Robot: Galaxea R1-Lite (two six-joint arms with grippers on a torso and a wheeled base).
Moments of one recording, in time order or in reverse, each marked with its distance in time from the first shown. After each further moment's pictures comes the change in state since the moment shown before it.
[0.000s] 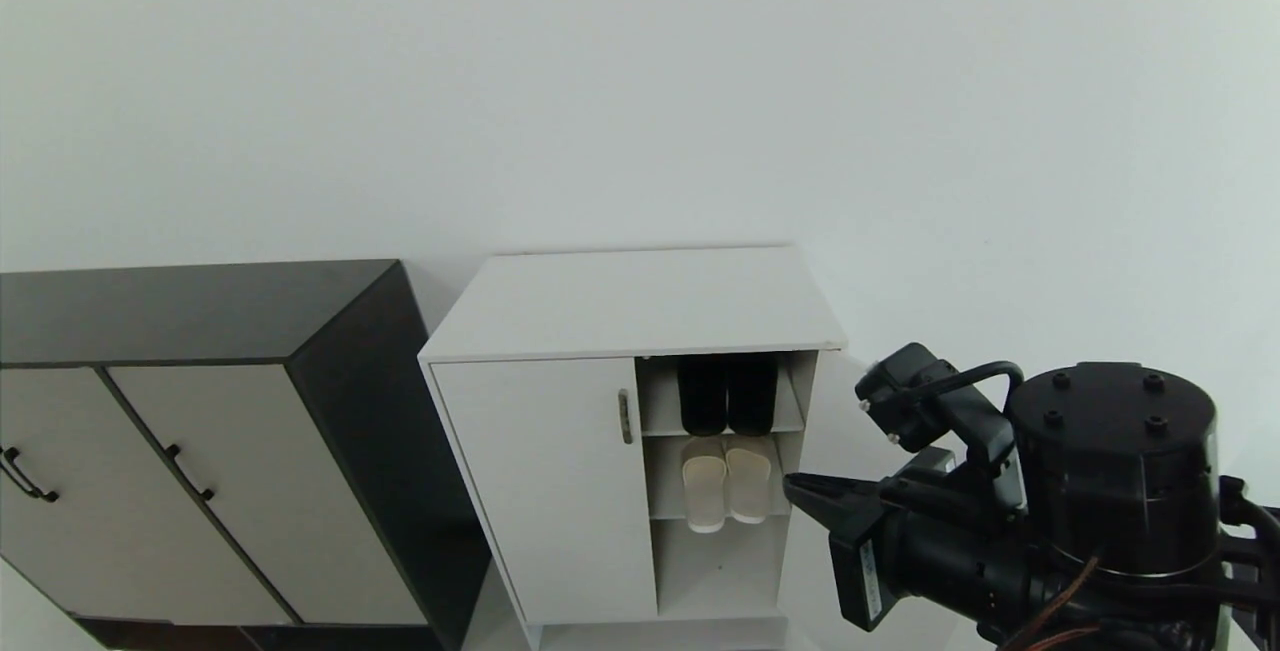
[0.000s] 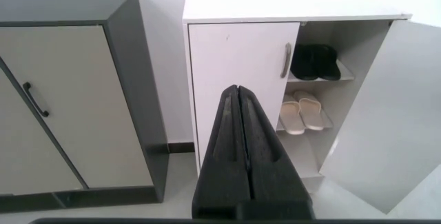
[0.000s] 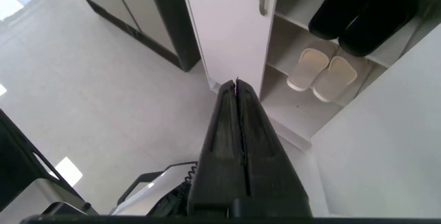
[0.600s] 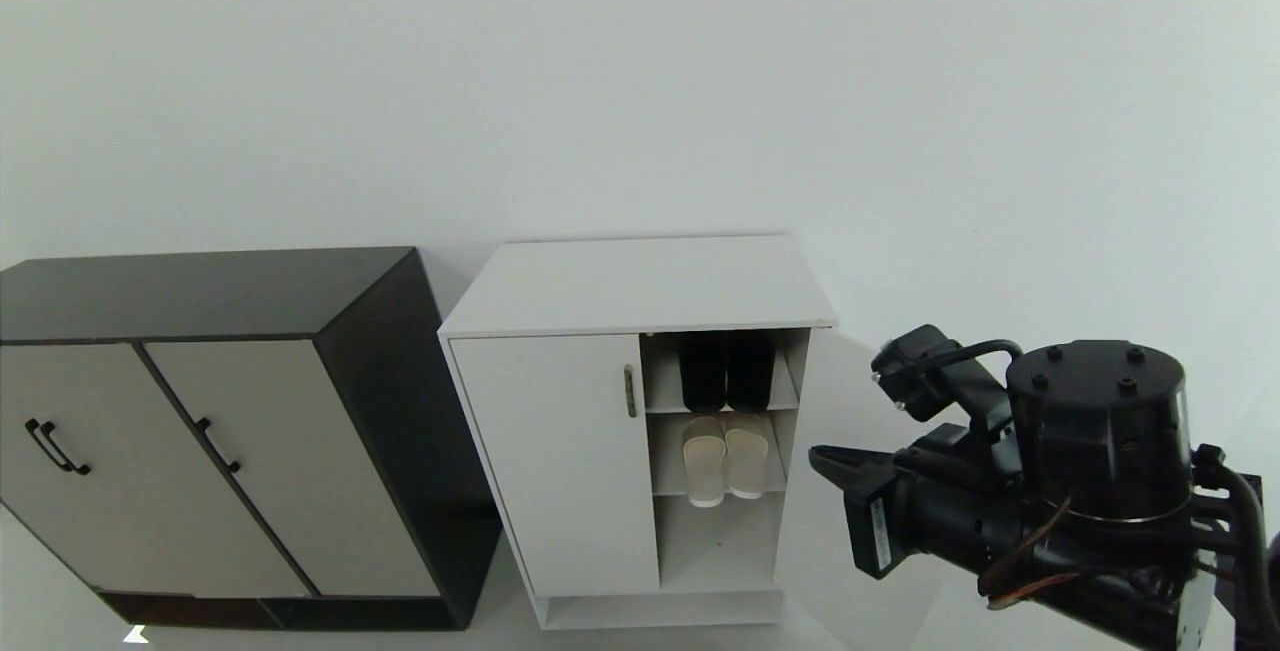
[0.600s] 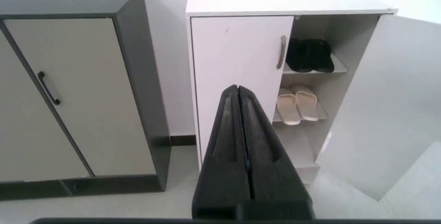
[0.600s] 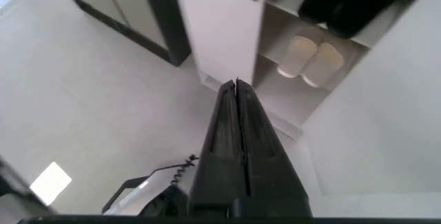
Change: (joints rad) left arm 0.000 0.000 0.000 0.000 0.000 0.000; right arm -0.093 0.023 -0.001 -0.020 -0.007 -0.041
